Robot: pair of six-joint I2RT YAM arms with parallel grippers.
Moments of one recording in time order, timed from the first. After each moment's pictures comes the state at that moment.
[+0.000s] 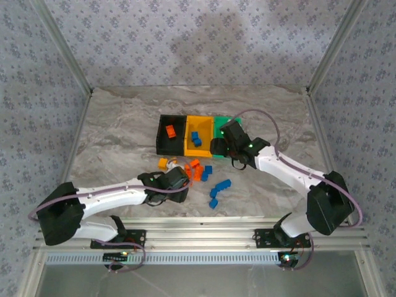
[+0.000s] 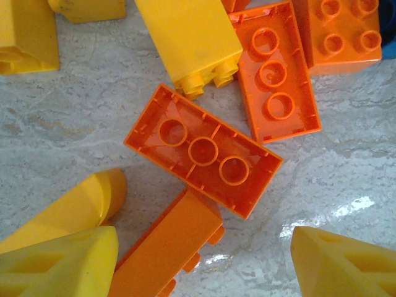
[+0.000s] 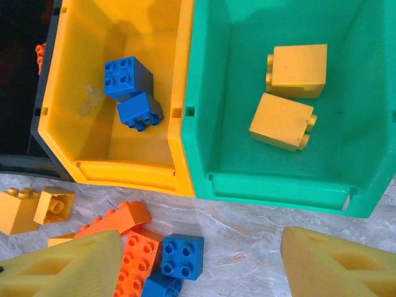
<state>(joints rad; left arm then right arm) -1.04 1.30 0.67 -0.54 -0.28 -0.63 0.65 1.42 1.03 -0.48 0.14 0.65</state>
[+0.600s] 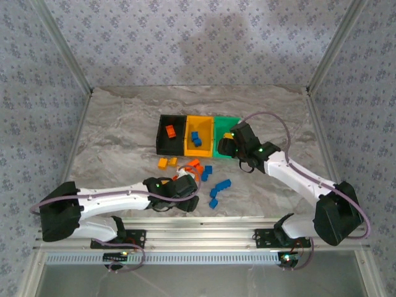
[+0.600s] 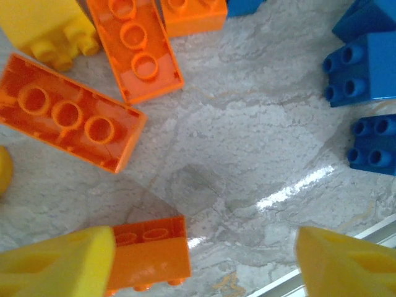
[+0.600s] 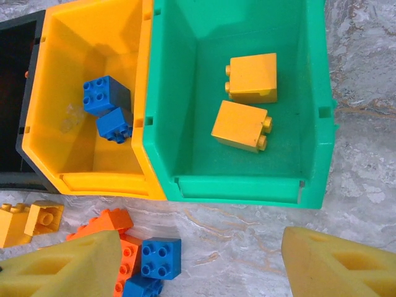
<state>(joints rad) -1.19 1.30 0.74 -0.58 -0.21 -0.70 0.59 1.32 0.94 -0.45 0.13 0.66</state>
